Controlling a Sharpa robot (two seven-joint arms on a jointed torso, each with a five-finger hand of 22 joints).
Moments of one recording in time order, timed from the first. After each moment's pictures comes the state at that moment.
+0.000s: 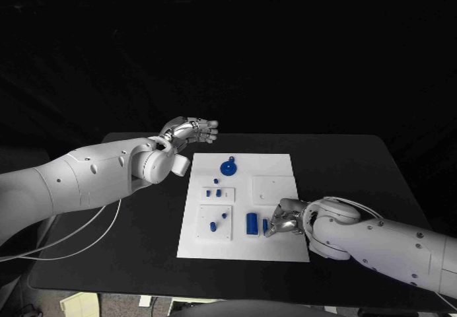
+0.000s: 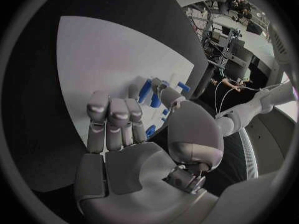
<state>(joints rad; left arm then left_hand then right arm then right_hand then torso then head) 1.22 -0.74 -0.11 1.19 -0.08 -0.18 0.33 0.98 -0.09 0.45 -0.22 0.06 0.74 0.19 0.28 0.48 0.97 0.20 0.07 0.07 0.71 0.21 0.44 0.32 0.03 0.49 0.11 0.39 1.28 1.04 -0.64 -0.14 1.44 -1.26 -0.09 -0.47 0.88 -0.17 0.66 -0.18 0.05 1.07 0.08 0.24 0.70 1.26 -0.04 1.20 1.23 1.31 -0.13 1.27 0.94 0.21 1.24 -0.08 1.11 1.31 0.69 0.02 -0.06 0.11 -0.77</state>
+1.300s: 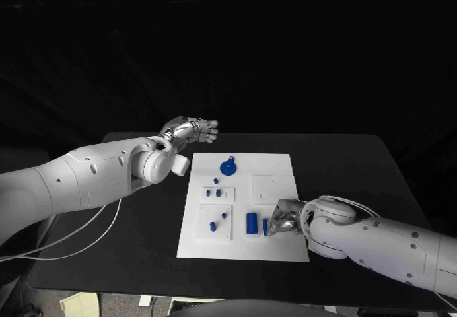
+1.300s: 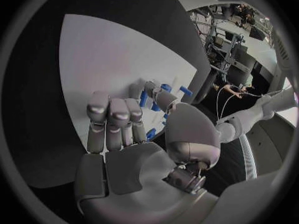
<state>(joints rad) 1.22 -0.74 -0.11 1.19 -0.08 -0.18 0.32 0.98 -0.09 0.45 -0.22 0.06 0.74 0.19 0.28 0.48 0.97 0.20 0.07 0.07 0.71 0.21 0.44 0.32 0.03 0.49 0.11 0.39 1.29 1.04 -0.63 -0.14 1.43 -1.30 -0.05 -0.49 0.84 -0.12 0.68 -0.22 0.10 1.08 0.07 0.23 0.68 1.26 -0.04 1.20 1.23 1.31 -0.13 1.27 0.94 0.21 1.23 -0.07 1.11 1.31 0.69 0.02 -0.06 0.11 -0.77</state>
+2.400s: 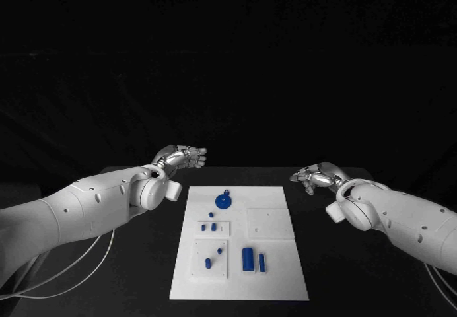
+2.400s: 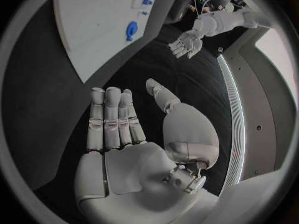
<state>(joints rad) 1.22 -0.68 -0.11 1.03 -0.06 -0.17 0.34 0.98 -0.08 0.45 -0.22 0.06 0.78 0.19 0.30 0.48 1.04 0.17 0.08 0.07 0.77 0.18 0.45 0.33 0.02 0.51 0.09 0.38 1.30 1.13 -0.59 0.01 0.93 -0.67 -0.20 0.12 0.87 -0.09 0.51 -0.29 0.25 0.92 0.15 0.18 0.69 0.94 0.04 0.96 1.05 1.06 -0.06 1.04 0.84 0.21 0.95 0.02 0.87 1.26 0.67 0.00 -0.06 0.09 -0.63</state>
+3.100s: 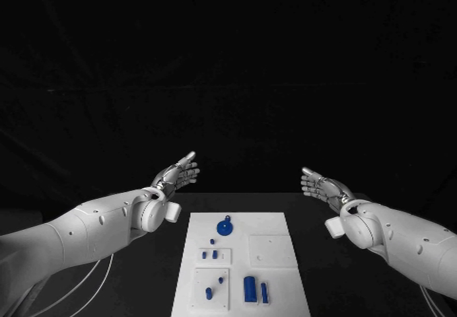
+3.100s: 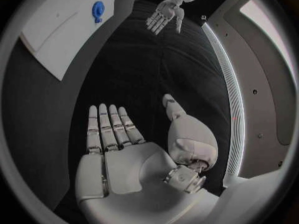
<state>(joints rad) 1.22 -0.65 -0.11 0.96 -0.04 -0.18 0.35 0.46 -0.03 0.21 -0.10 0.03 0.36 0.08 0.14 0.22 0.60 0.08 0.03 0.03 0.34 0.08 0.20 0.15 0.02 0.24 0.04 0.17 1.06 1.13 -0.54 0.04 0.81 -0.37 -0.13 0.23 0.42 -0.02 0.24 -0.14 0.11 0.38 0.08 0.07 0.29 0.40 0.08 0.15 0.16 0.37 0.07 0.23 0.22 0.08 0.27 0.09 0.19 0.49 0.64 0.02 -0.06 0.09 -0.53</state>
